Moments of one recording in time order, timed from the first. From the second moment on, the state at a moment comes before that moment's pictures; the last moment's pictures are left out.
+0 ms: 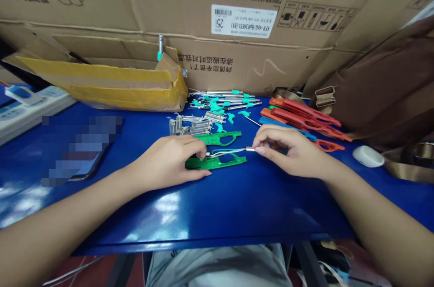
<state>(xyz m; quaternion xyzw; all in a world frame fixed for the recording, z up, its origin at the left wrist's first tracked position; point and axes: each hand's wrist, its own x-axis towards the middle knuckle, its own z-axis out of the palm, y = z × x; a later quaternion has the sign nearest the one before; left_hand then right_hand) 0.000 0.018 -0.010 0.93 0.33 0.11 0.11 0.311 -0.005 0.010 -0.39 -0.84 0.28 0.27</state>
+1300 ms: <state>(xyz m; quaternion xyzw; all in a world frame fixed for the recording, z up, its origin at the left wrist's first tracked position) 0.004 0.012 -0.010 0.91 0.38 0.11 0.15 0.306 0.000 -0.010 -0.41 -0.89 0.12 0.14</state>
